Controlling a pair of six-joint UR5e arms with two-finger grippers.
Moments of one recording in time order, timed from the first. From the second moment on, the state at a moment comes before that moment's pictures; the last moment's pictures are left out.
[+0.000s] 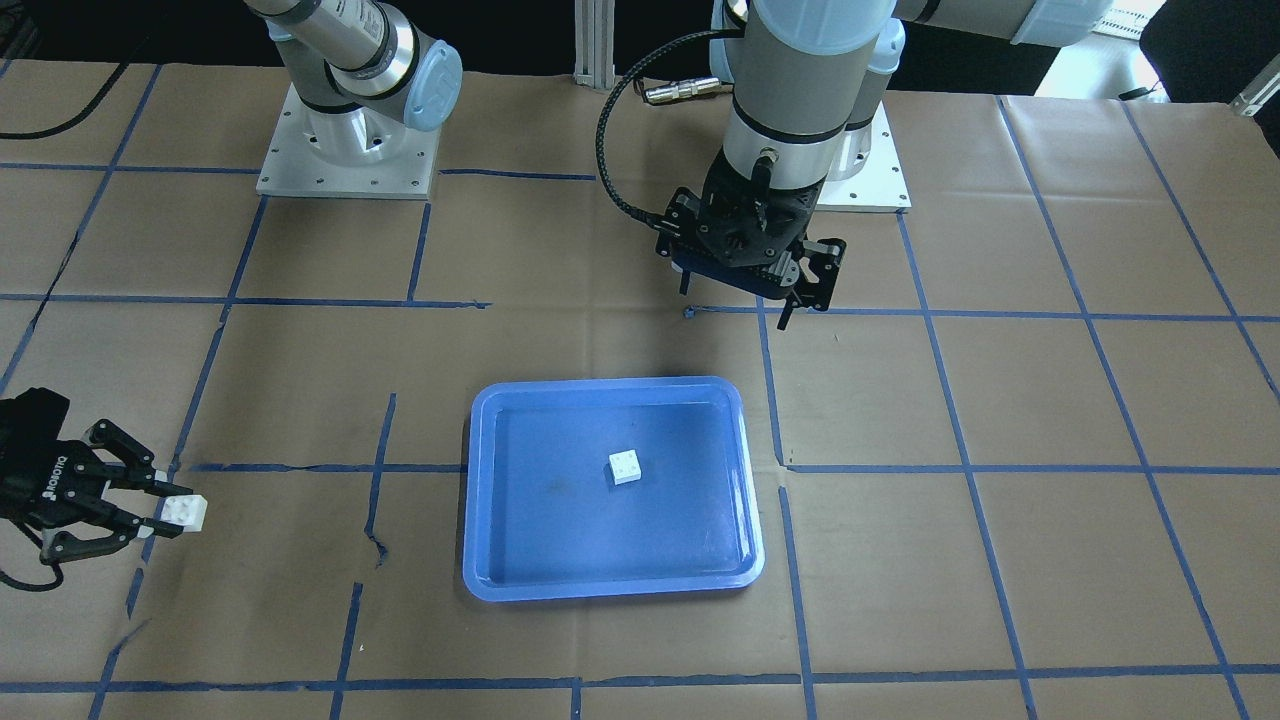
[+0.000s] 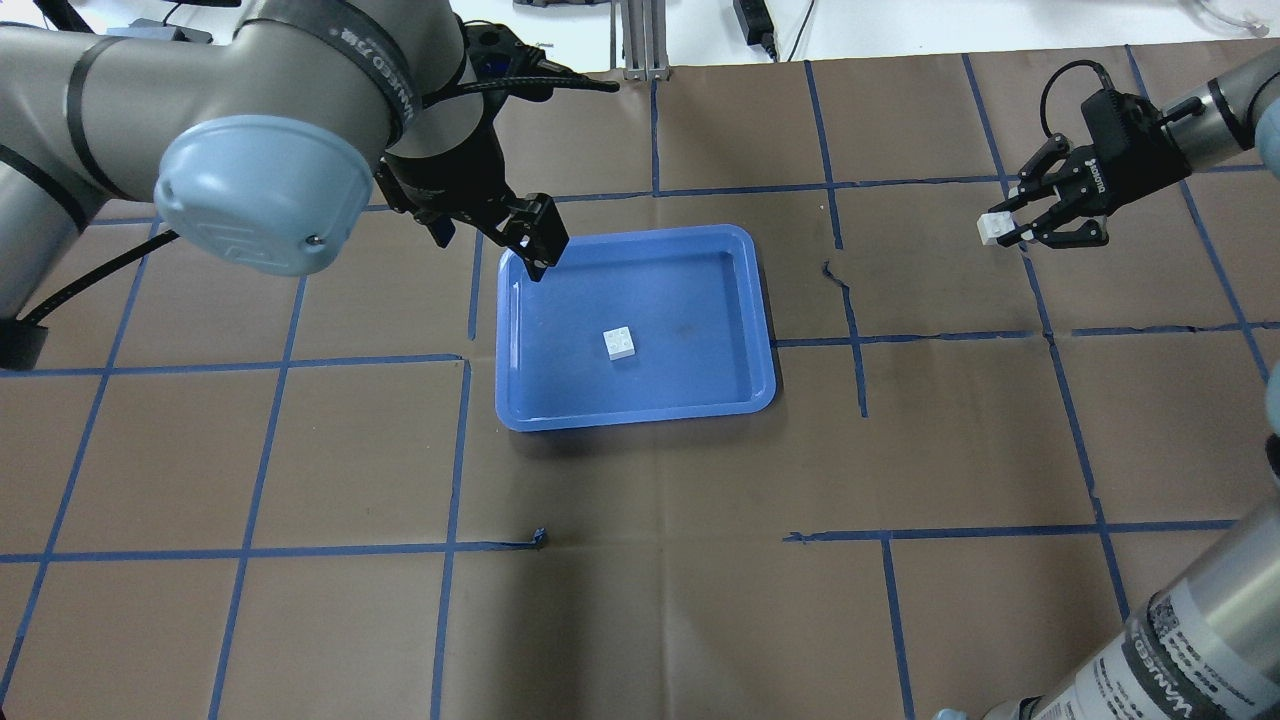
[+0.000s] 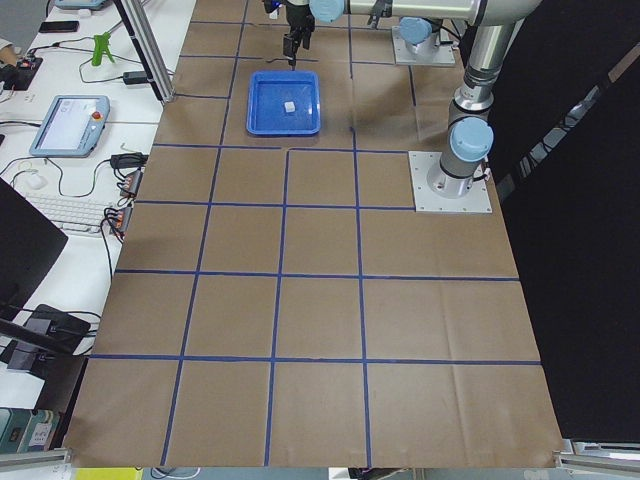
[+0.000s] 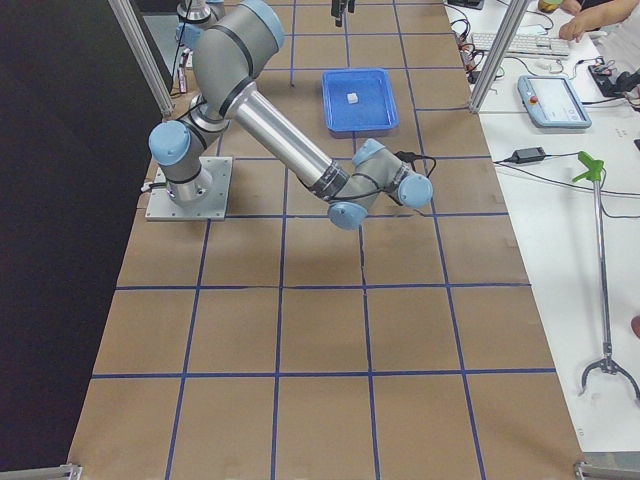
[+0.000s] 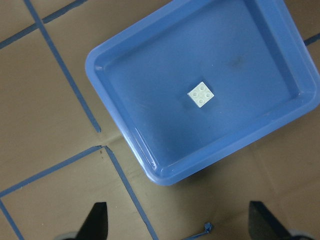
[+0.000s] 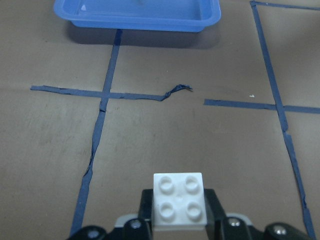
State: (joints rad) left arm -1.77 -1.68 -1.56 -1.45 1.58 0.19; right arm 1.09 -1.05 1.51 -1.66 -0.96 -2.28
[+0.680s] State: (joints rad) left arm -1.71 -1.64 -1.55 -1.49 1.58 0.13; right arm 1.30 -1.17 1.68 -1.78 -0.80 -2.09
